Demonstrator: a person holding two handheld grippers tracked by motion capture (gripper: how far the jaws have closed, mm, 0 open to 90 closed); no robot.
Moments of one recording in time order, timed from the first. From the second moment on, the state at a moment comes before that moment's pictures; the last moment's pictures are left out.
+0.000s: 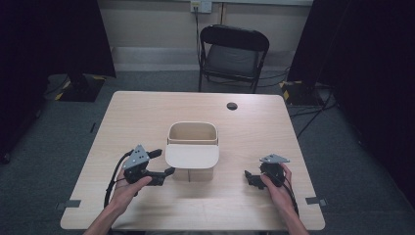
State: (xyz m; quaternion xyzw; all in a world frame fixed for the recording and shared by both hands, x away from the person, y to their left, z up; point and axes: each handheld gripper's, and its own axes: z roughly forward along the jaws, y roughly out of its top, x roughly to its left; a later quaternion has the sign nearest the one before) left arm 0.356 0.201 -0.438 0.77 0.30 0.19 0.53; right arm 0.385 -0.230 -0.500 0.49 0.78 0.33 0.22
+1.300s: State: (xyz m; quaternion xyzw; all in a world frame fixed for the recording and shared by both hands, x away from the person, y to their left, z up) left arm 0.356 0.193 -0.431 0.77 0.29 0.19 0.53; right arm 0.385 -0.230 -0.500 0.49 0.78 0.34 0.22
